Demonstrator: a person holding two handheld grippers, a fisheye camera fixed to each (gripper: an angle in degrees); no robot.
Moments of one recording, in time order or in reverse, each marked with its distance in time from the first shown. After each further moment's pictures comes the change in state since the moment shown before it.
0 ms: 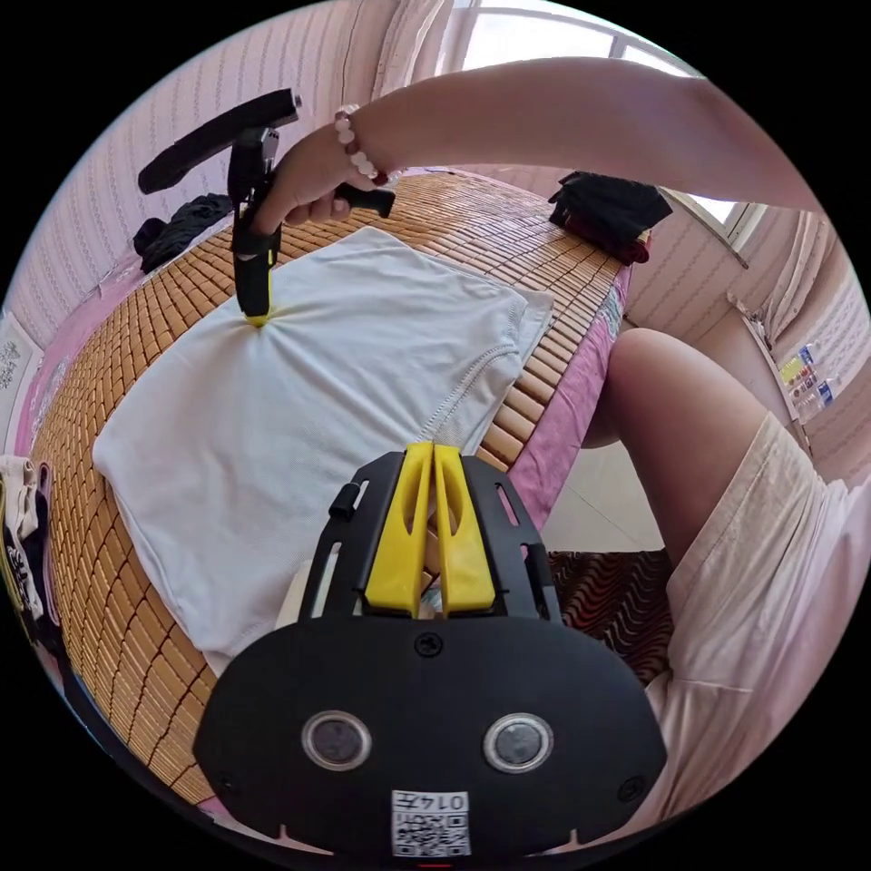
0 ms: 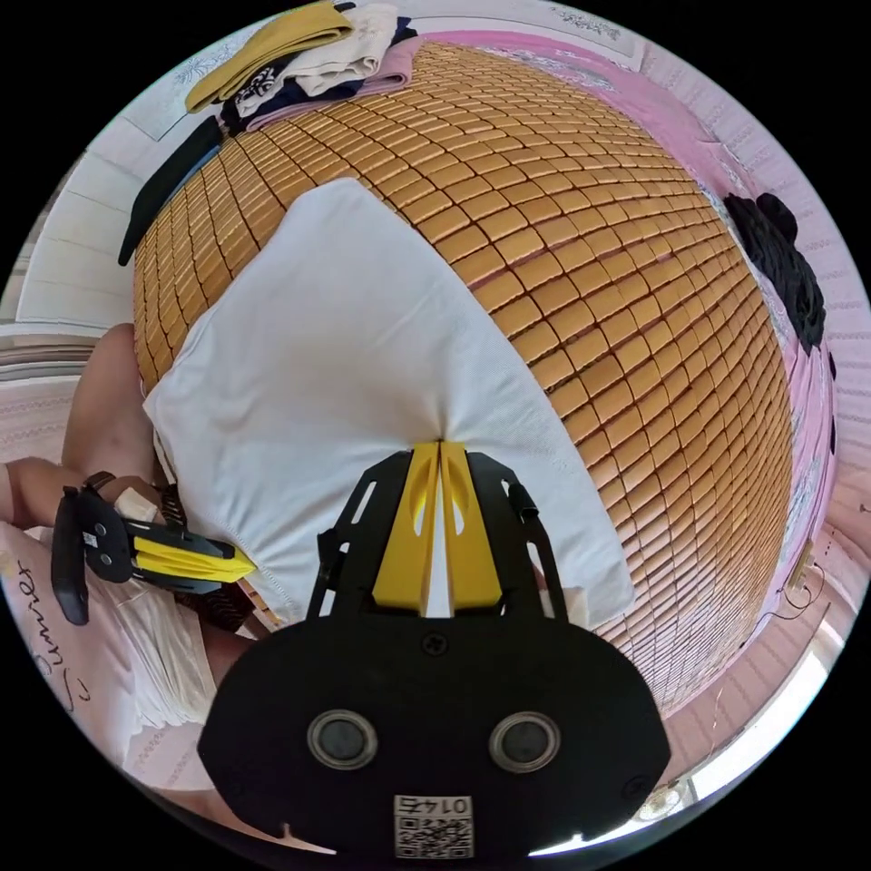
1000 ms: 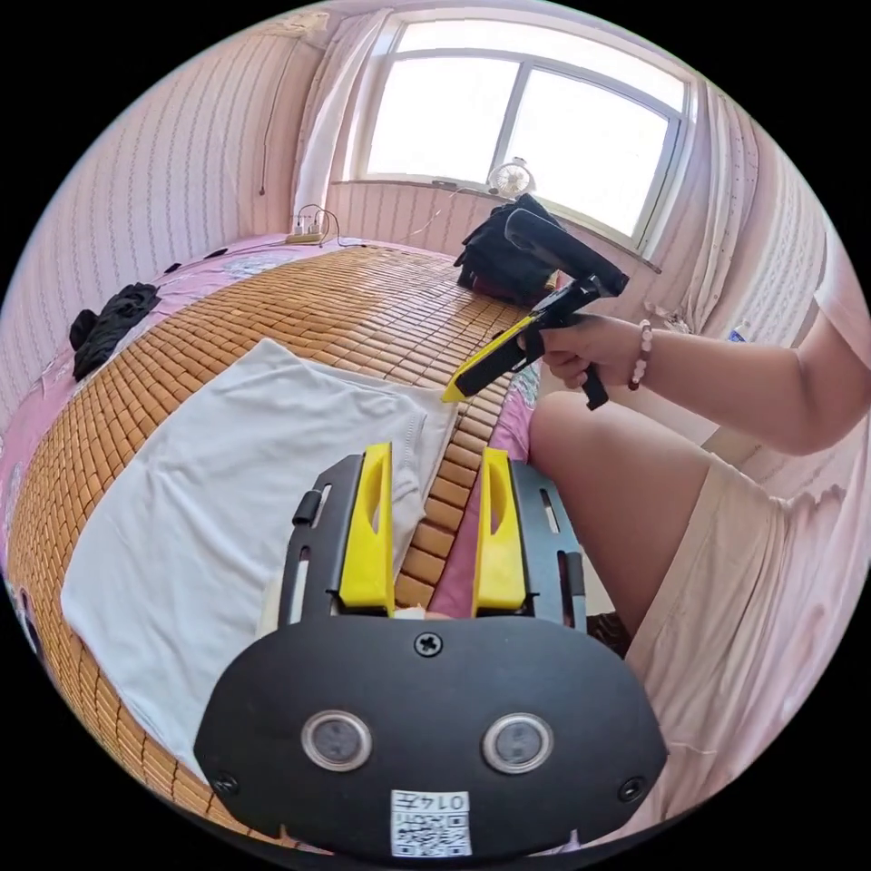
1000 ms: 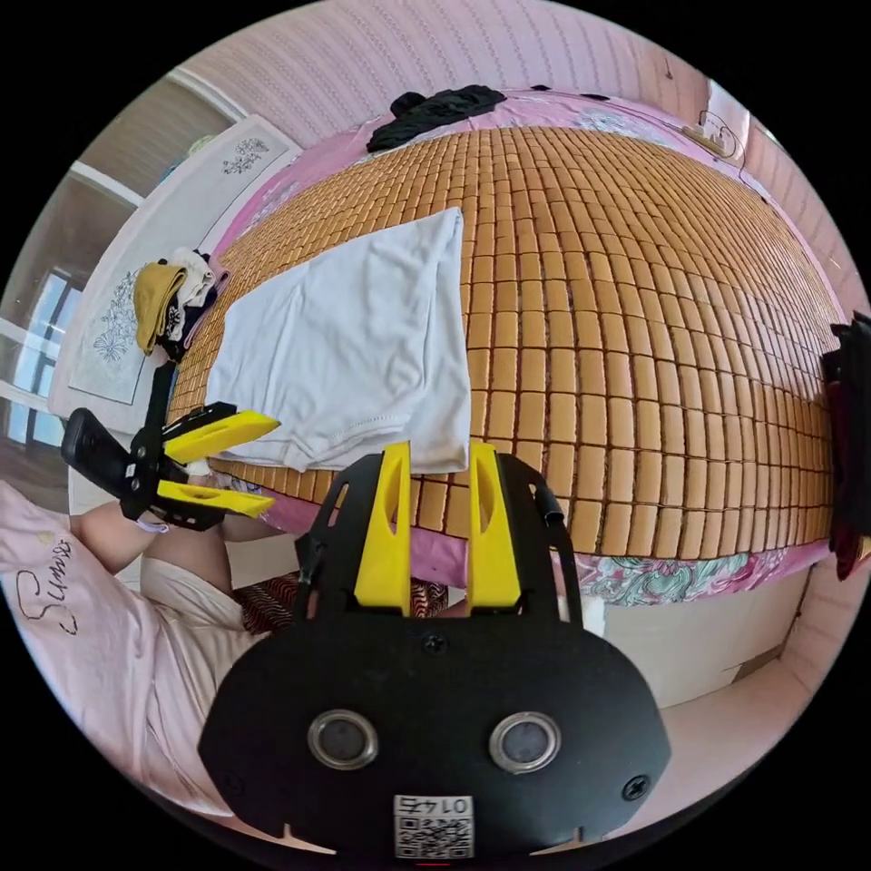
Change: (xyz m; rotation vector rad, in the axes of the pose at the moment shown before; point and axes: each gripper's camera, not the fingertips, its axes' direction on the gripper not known) left arm 0.076 -0.028 0.030 0.208 0.163 0.190; right arm 0.037 0.473 -0.007 0.498 -0.307 0.886
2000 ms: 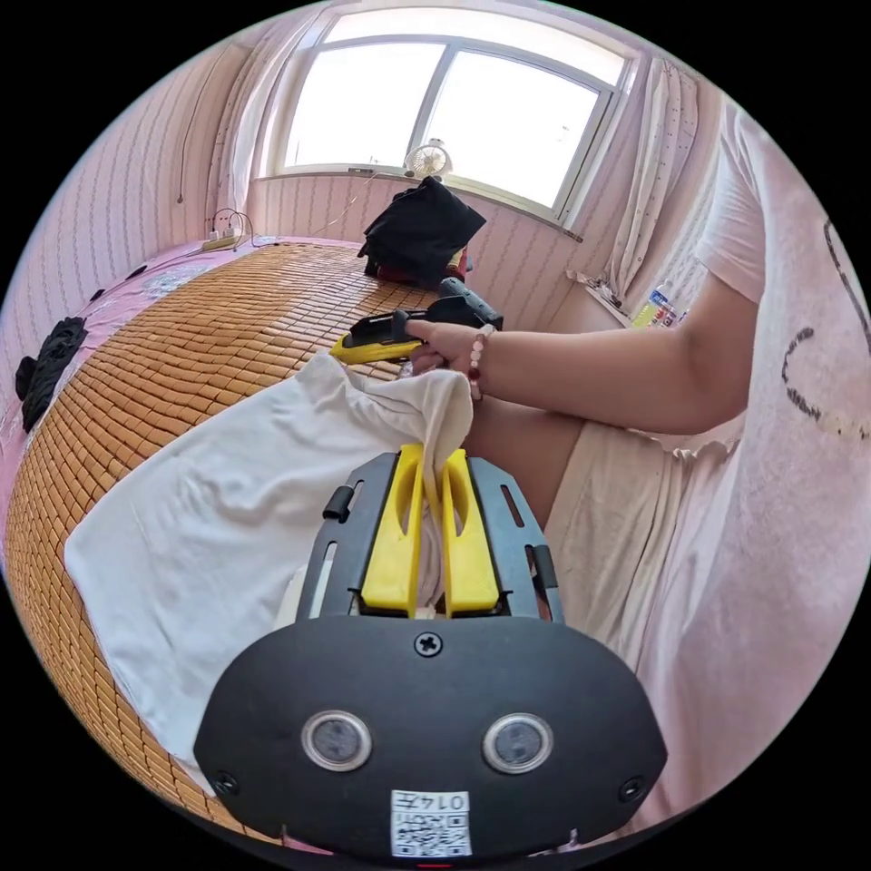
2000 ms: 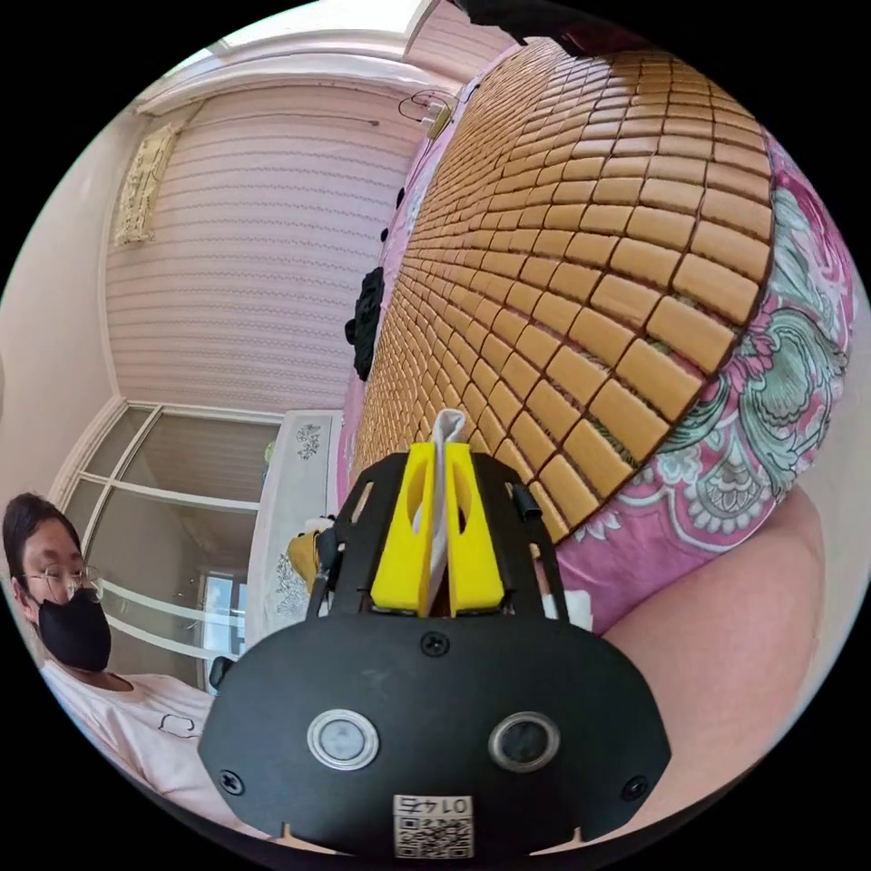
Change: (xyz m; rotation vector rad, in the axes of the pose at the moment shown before) left arm 0.060 0.024 -0.030 -0.047 0.193 0.123; right arm 0.198 0.080 -0.136 0.584 -0.646 0.652
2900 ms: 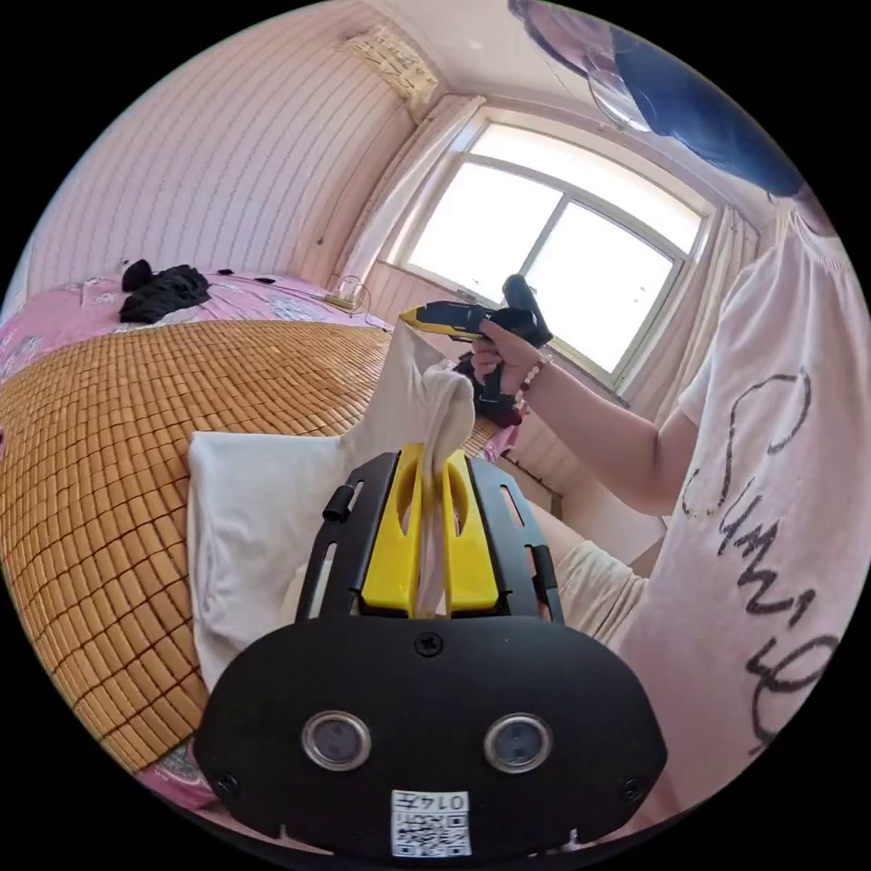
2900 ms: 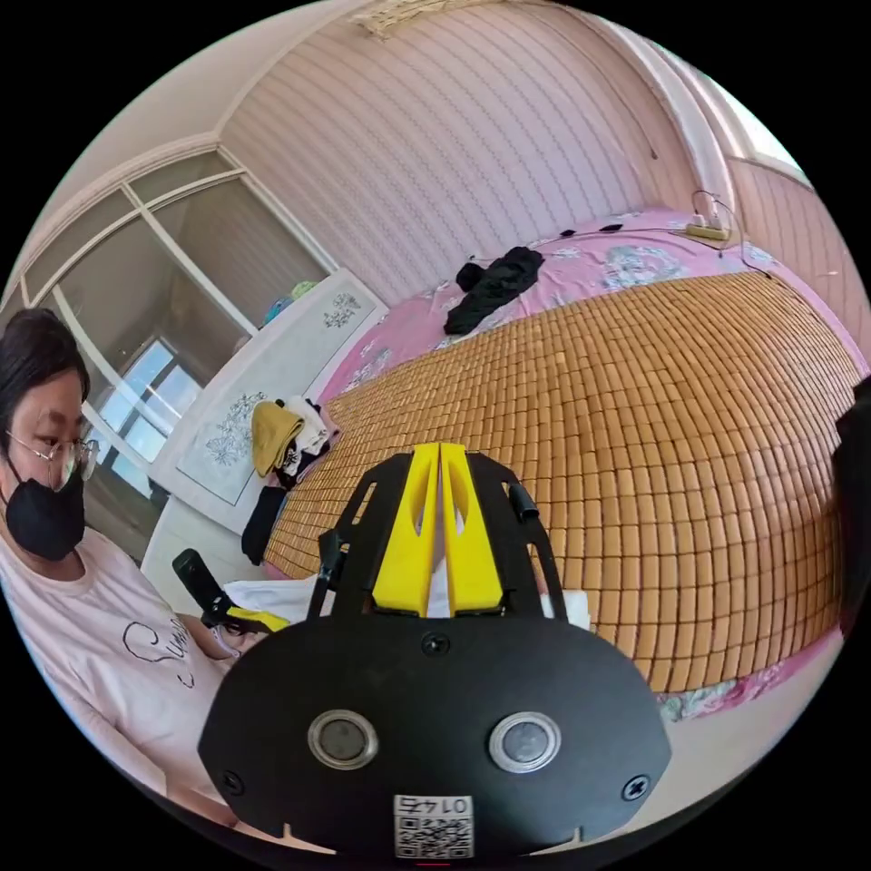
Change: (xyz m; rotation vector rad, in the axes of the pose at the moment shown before) left arm -0.055 0.054 -0.114 0.420 -0.143 -0.403; right arm -0.304 0.085 0.131 -0.320 0.138 -0.821
